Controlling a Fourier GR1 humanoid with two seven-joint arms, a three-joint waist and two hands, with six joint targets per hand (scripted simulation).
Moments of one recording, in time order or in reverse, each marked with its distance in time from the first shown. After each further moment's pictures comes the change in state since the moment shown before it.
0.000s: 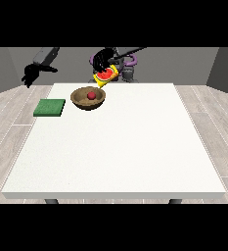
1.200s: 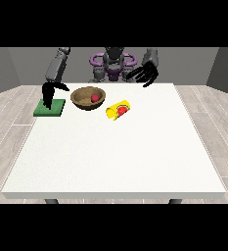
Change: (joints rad) left arm 0.302 0.028 0.717 -0.240 0.946 0.297 -0.384; right arm 0.019 0.101 -0.004 -0.060 -0.057 -0.029 0.058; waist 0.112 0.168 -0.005
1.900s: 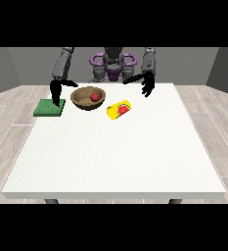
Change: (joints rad) left arm 0.073 -0.005 0.176 0.178 0.328 -0.074 -0.244; right arm 0.015 0.139 0.124 -0.094 0.051 -0.066 0.089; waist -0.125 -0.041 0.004
